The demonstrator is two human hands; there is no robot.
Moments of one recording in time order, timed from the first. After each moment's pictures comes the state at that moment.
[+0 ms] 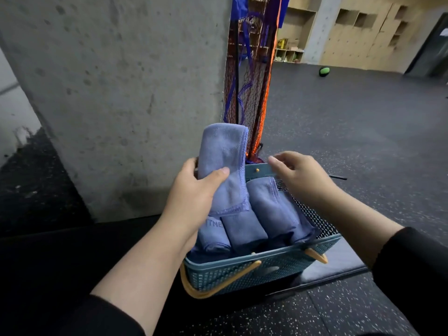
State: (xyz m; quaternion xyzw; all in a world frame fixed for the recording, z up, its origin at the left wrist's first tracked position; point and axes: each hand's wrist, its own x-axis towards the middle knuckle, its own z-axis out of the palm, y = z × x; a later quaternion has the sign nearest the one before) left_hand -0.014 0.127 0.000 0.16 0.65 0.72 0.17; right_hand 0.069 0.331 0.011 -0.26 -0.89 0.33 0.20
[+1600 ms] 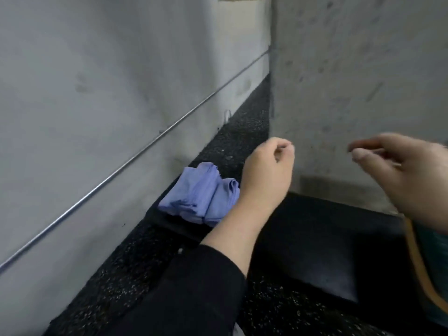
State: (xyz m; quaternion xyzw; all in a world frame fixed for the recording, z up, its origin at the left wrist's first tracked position) left_hand -0.085 -0.141 -0.005 0.11 0.83 0.51 -0.17; right_hand -0.015 0.057 0.030 0.01 -0.91 0.36 0.22
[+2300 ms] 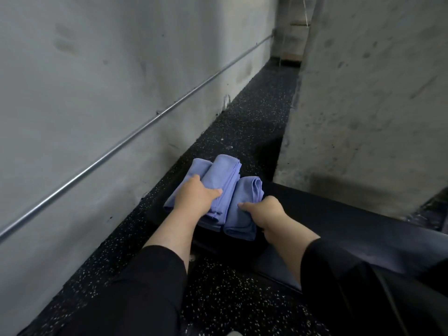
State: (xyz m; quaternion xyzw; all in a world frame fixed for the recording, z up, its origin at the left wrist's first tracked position) left_hand -0.183 -0.348 -0.122 -0.16 0.91 0.38 0.05; right_hand -0.172 -0.185 -0.155 -0.24 -0.77 0.58 -0.14
